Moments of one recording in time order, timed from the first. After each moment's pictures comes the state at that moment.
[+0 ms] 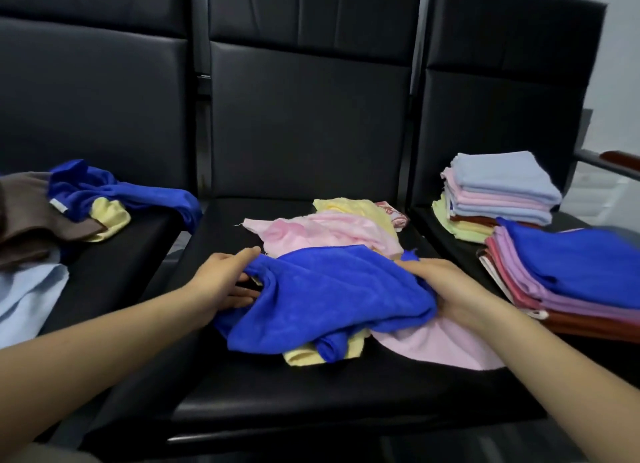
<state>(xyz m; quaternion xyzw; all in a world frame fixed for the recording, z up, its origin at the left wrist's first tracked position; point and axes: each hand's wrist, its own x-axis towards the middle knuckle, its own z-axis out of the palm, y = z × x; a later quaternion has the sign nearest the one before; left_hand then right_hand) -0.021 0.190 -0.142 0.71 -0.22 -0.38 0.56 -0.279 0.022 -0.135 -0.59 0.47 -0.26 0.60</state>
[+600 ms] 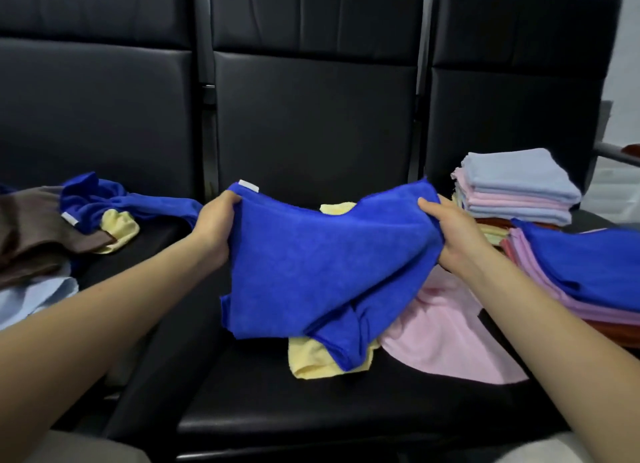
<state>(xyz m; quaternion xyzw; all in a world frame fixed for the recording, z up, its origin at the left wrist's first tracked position) 0.011 0.147 -0.089 0.62 -0.18 -0.30 0.70 -0.249 -0.015 -0.089 -0.53 0.29 -0.45 0.66</state>
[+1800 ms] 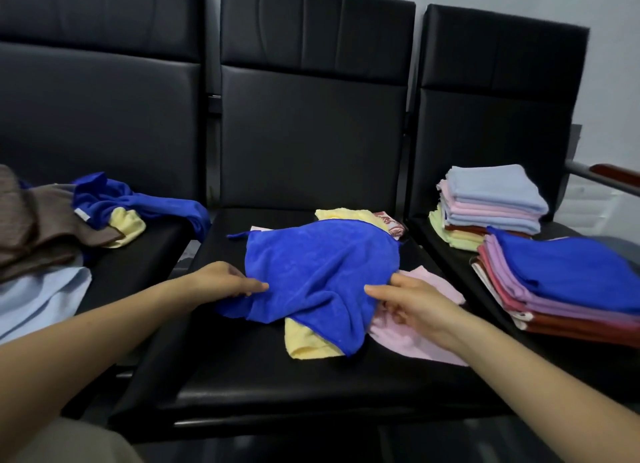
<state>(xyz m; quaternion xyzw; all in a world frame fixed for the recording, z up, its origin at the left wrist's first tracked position) 0.008 0.202 -0.134 0.82 -0.37 -0.32 0.29 -0.278 0.074 -0.129 -0.64 0.39 -0.21 0.63</state>
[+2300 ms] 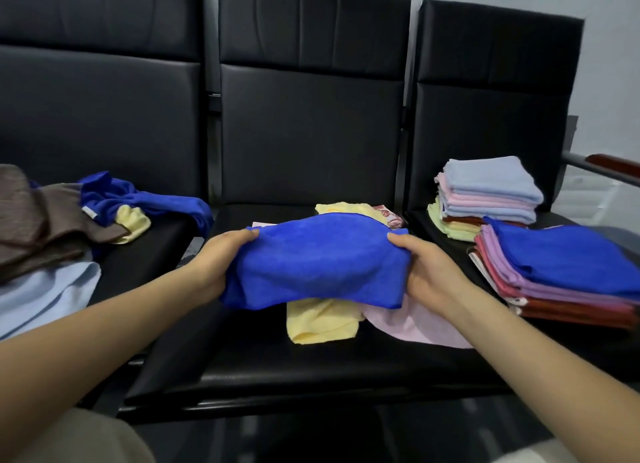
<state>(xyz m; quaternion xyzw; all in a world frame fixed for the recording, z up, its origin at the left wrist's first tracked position) -0.021 0.208 -0.112 0.65 -0.23 -0.37 0.62 -0.273 0.083 -0.093 -0.47 0.31 -0.35 0.75</state>
